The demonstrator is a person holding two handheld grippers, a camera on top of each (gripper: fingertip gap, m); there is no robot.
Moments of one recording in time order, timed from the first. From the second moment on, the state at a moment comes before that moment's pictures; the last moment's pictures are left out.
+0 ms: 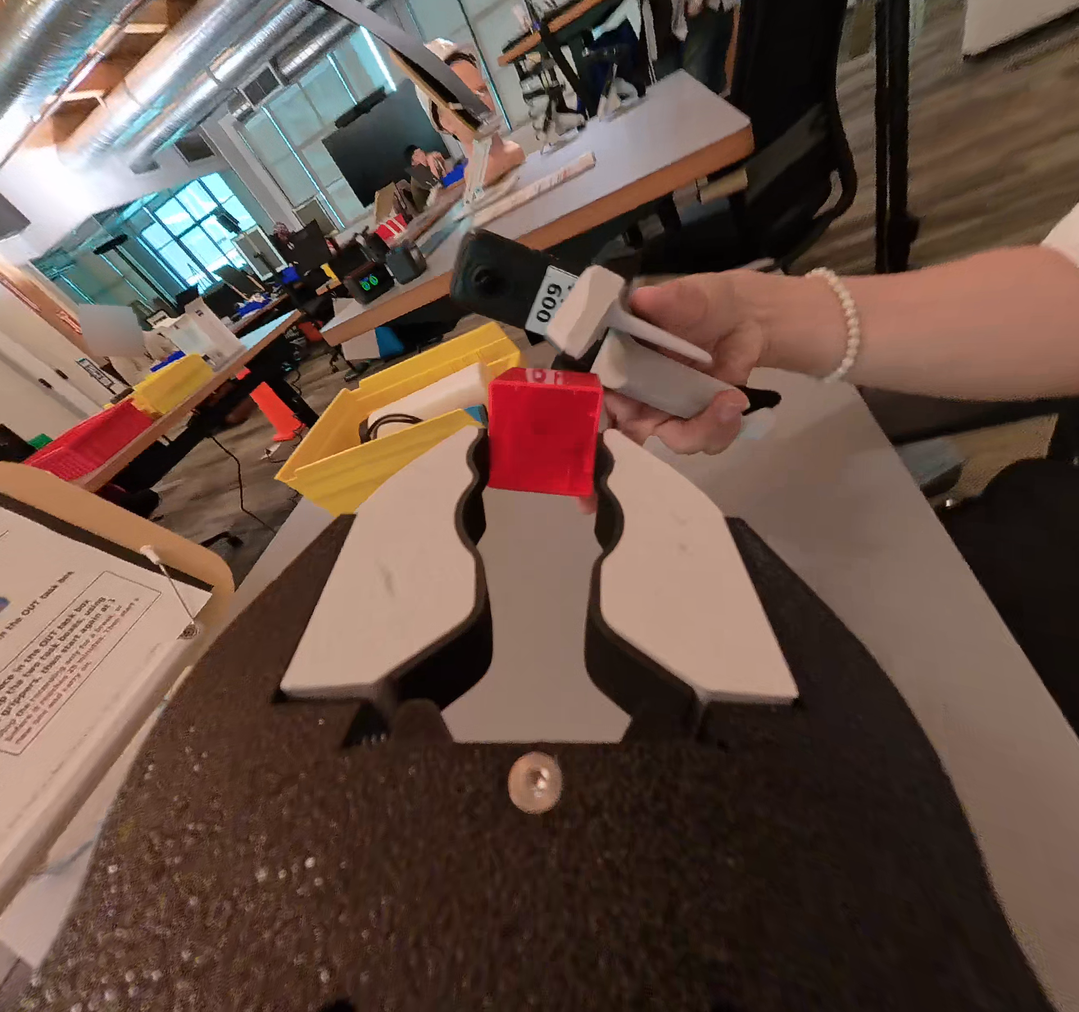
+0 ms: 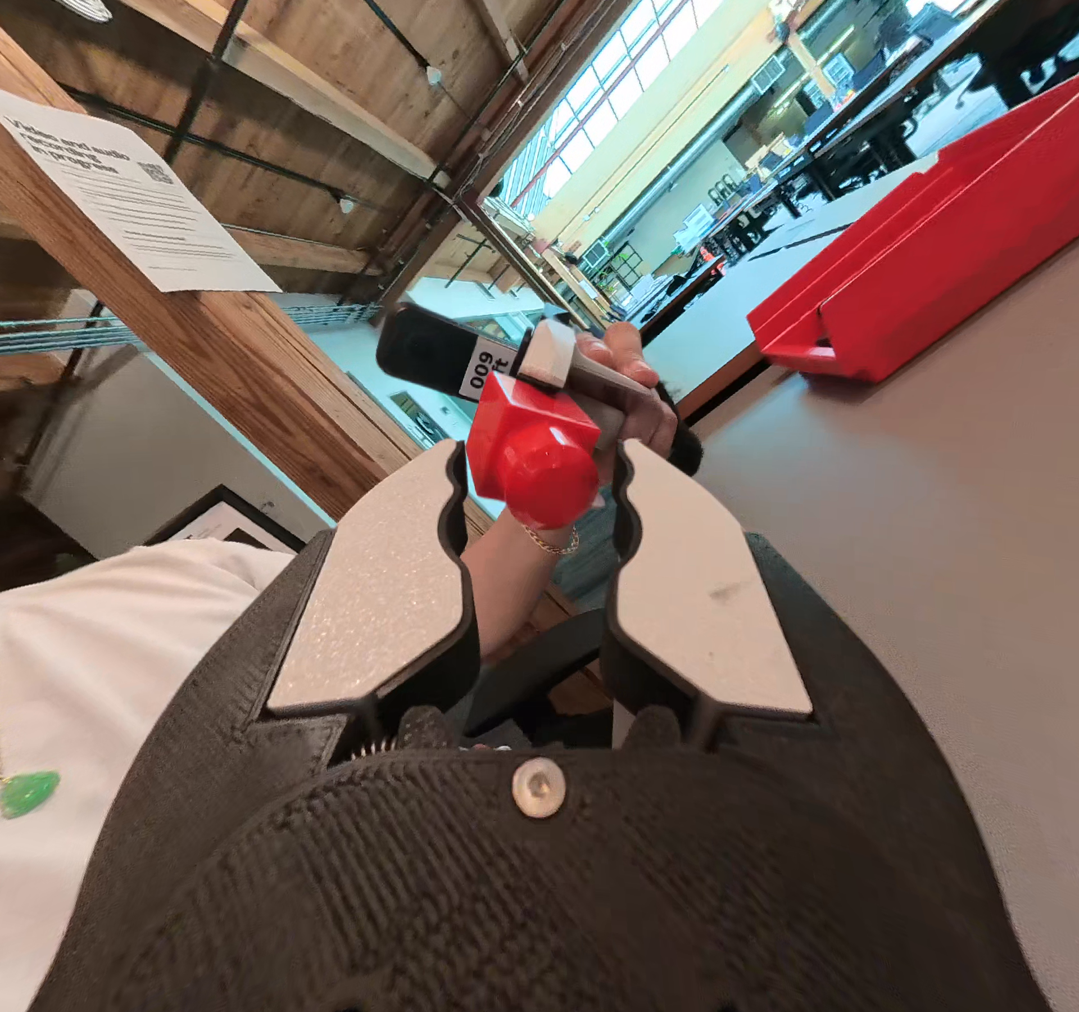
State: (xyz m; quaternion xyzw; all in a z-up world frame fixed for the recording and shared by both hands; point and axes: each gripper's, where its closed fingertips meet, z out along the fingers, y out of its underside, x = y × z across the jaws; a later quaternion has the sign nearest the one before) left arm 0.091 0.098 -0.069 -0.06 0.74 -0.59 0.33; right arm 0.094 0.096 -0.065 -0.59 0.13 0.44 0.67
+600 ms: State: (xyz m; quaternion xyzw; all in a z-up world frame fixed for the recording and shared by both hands) left arm 0.109 0.136 -0.116 -0.30 0.73 -0.55 0.29; right arm 0.241 0.009 -0.110 -0.78 0.19 -0.33 0.50
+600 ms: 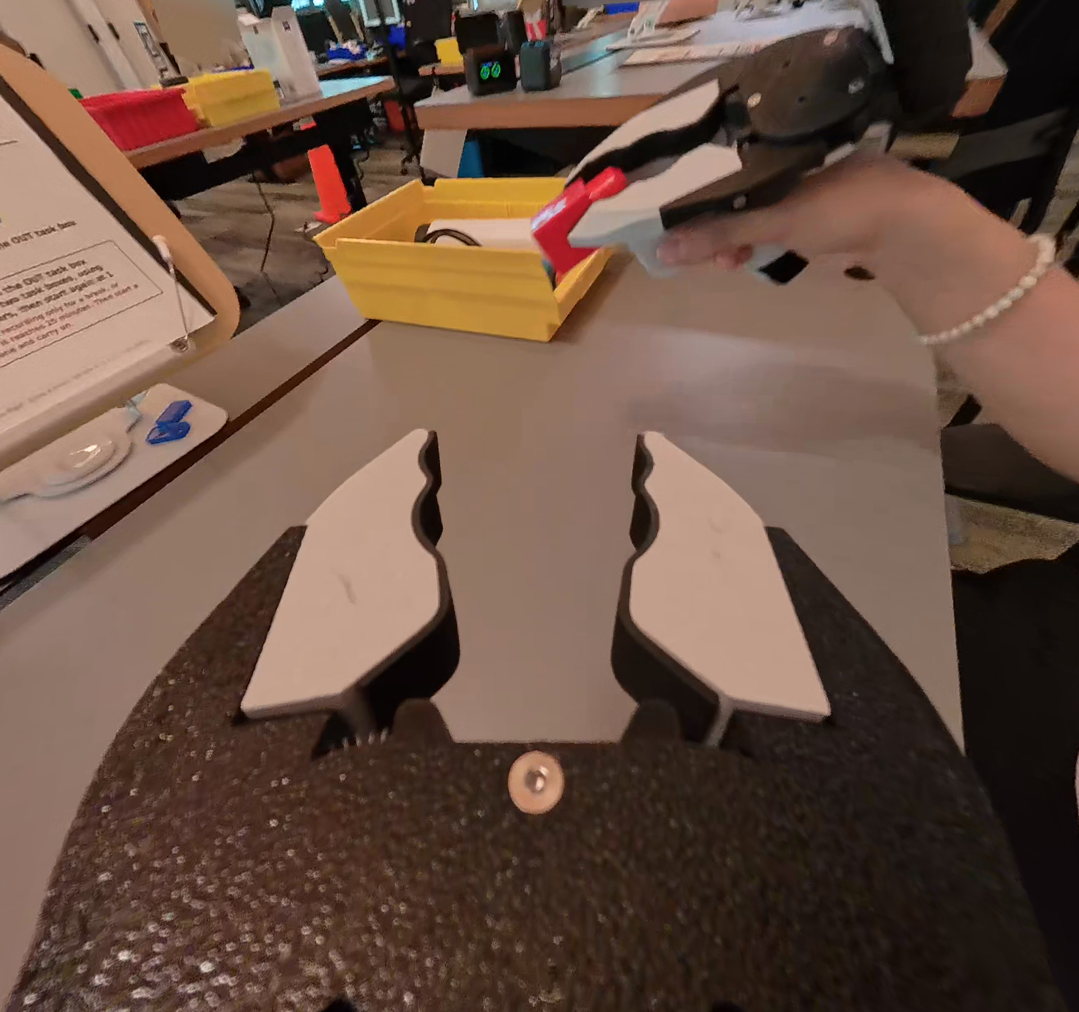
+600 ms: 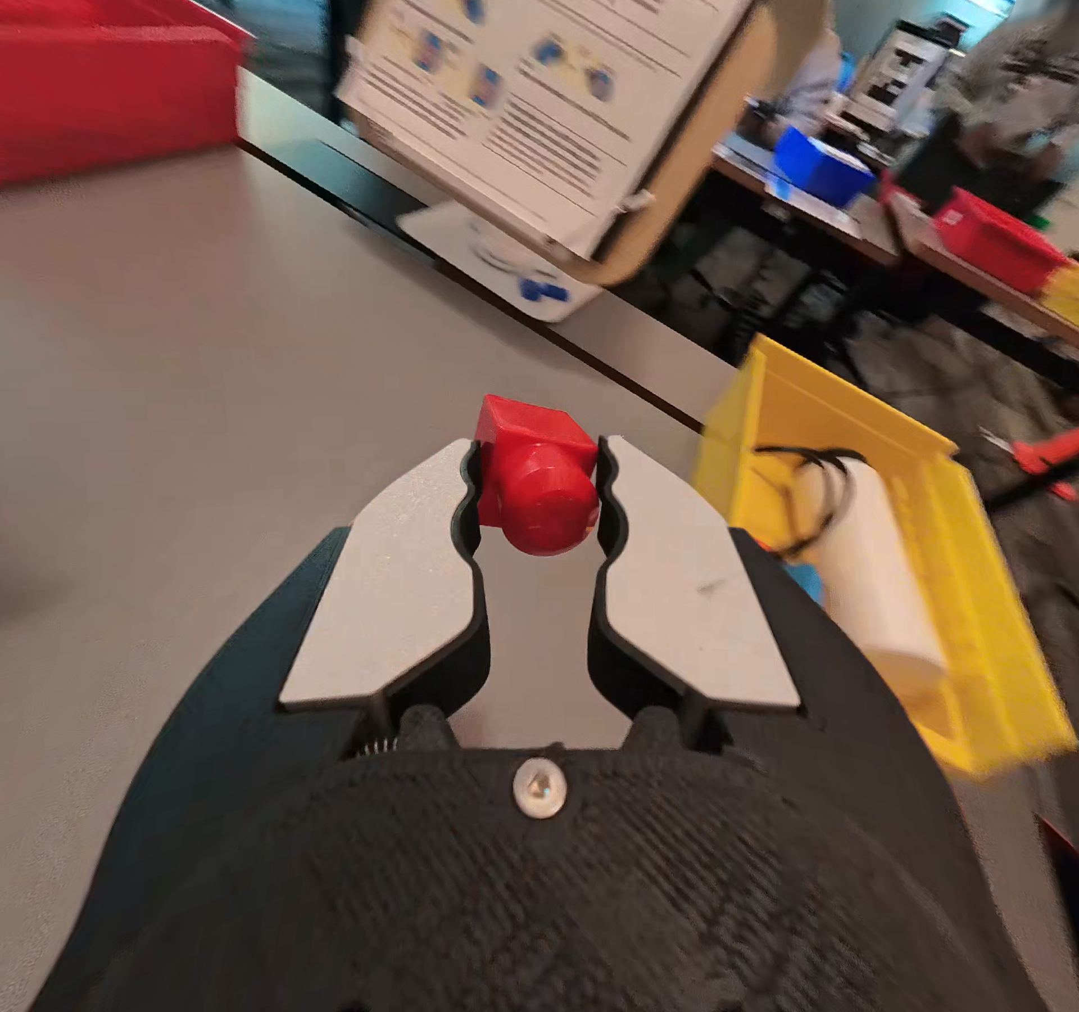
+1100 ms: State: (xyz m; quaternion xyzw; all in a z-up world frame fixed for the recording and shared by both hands) left arm 0.088 0.176 -0.113 -0.34 0.68 -0.57 0.30; right arm 0.397 -0.092 -0.149 -0.85 0.37 -0.20 0.31
